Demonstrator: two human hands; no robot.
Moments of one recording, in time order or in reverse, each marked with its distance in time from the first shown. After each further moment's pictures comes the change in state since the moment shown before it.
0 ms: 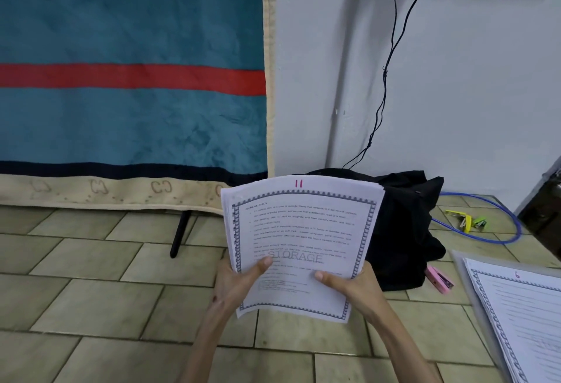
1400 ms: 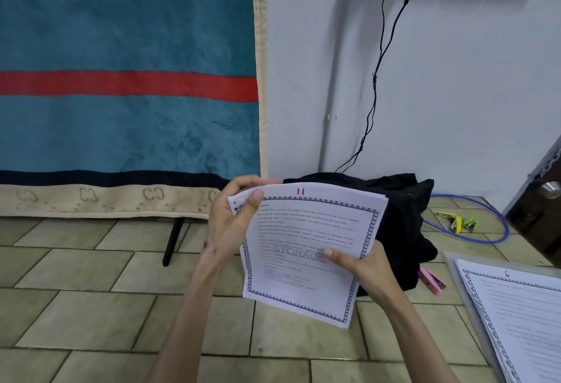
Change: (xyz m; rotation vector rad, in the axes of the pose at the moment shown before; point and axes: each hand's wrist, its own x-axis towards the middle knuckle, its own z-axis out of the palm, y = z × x) left_hand 0.025 0.110 0.011 -0.069 -0.159 0.496; right_hand 0.008 -0.040 -0.011 -0.045 0.058 -0.166
